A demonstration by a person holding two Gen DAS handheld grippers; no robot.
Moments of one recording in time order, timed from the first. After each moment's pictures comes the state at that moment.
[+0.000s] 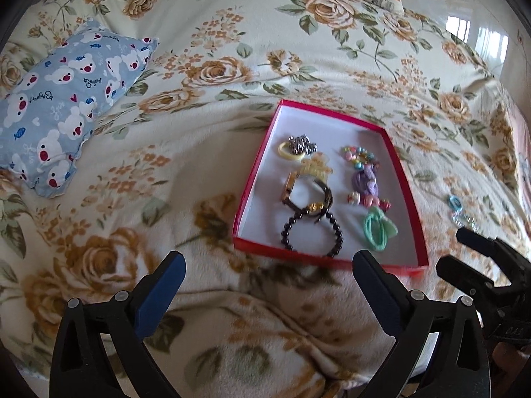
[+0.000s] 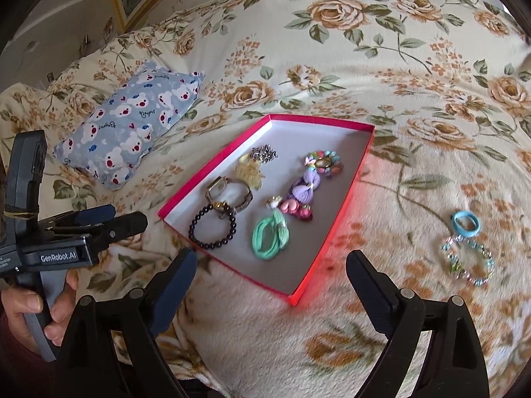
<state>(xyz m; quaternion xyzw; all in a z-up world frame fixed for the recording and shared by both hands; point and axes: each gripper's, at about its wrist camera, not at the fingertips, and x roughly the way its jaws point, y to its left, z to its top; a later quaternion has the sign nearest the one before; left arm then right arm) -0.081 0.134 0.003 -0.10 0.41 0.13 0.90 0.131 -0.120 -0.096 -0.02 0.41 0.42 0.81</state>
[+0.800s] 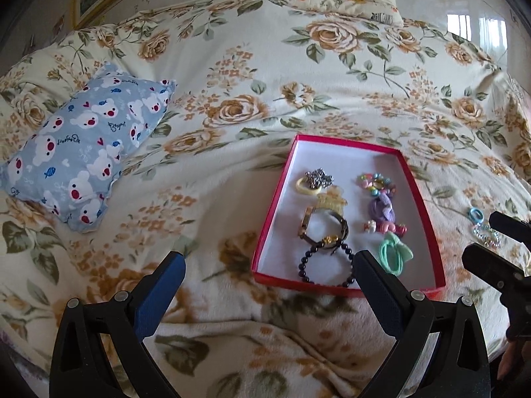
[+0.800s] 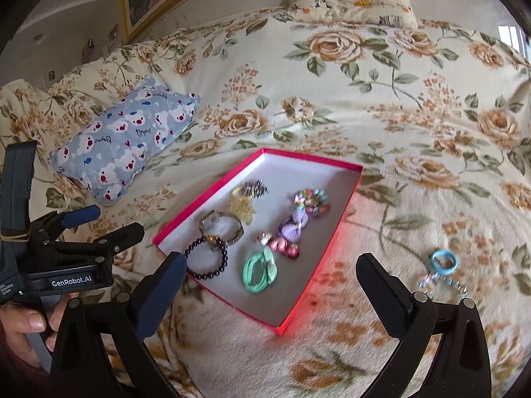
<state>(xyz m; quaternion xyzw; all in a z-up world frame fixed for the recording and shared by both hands) -0.087 0.107 0.012 -0.03 0.35 0.19 0.92 0.135 -0.121 -0.074 -0.03 0.35 0.41 0.84</state>
